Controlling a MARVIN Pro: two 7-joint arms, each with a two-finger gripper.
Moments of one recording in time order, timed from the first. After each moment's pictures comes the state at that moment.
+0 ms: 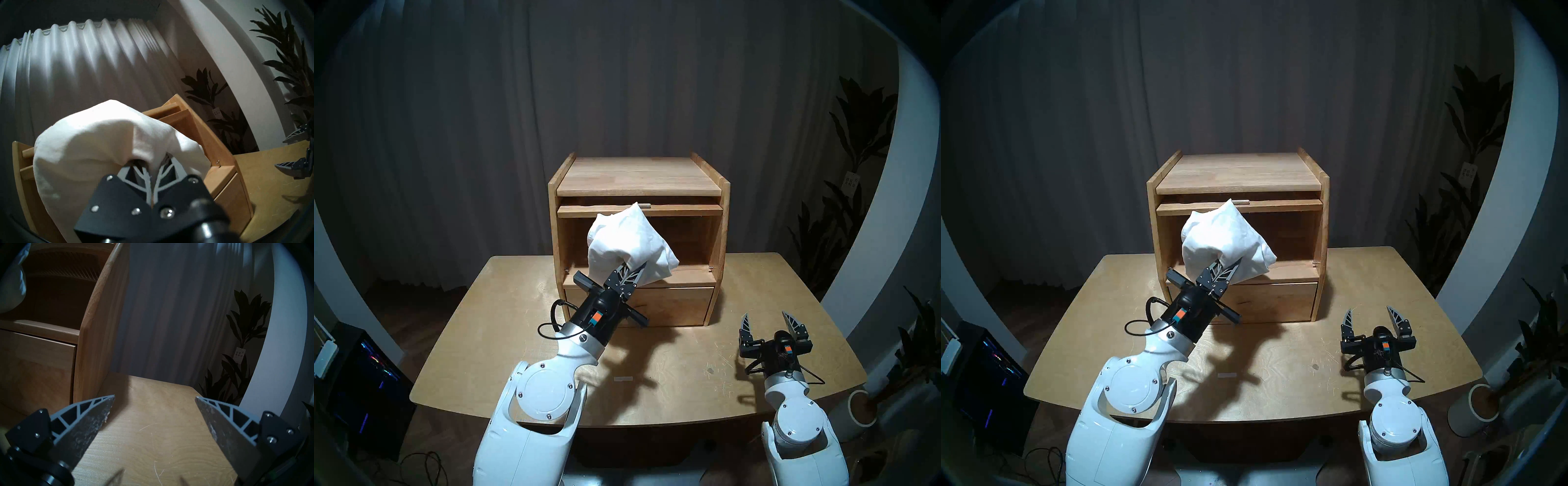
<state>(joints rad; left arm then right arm) 1.83 -1.52 -1.34 -2.01 0.34 -0.20 -0.26 -2.10 -1.48 1.69 -1.96 -0.13 -0.08 -0.14</state>
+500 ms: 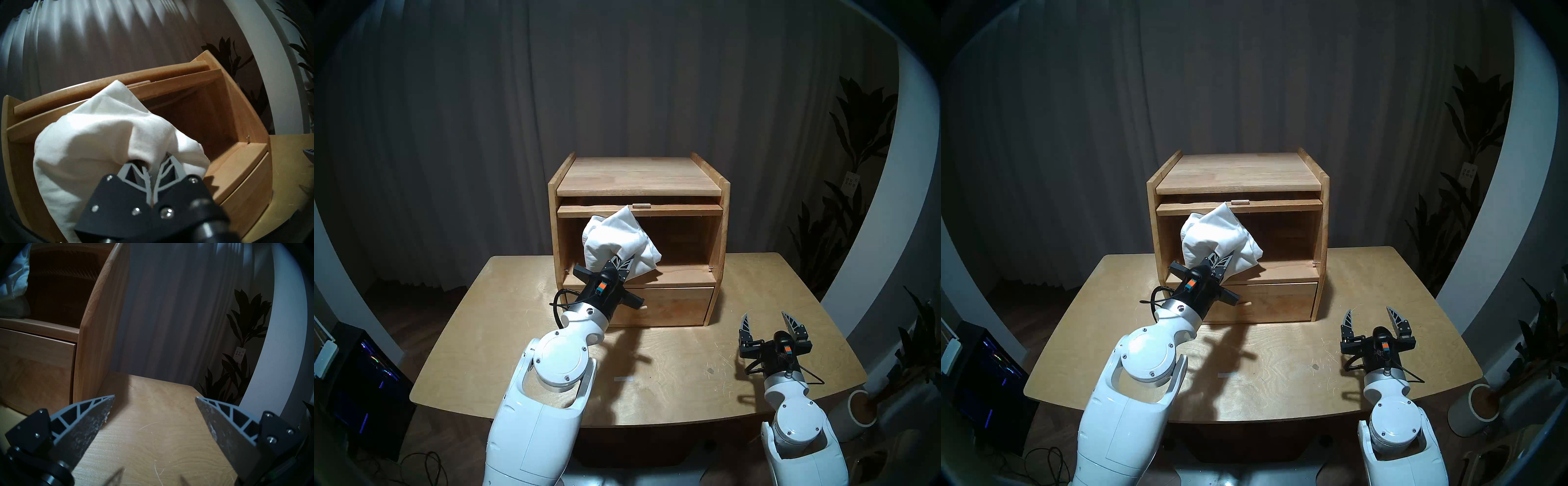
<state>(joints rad) 1.70 -1.55 -1.32 -1.94 0.32 0.08 -0.18 -2.10 -1.48 1.69 -1.95 -0.13 -0.08 -0.14</state>
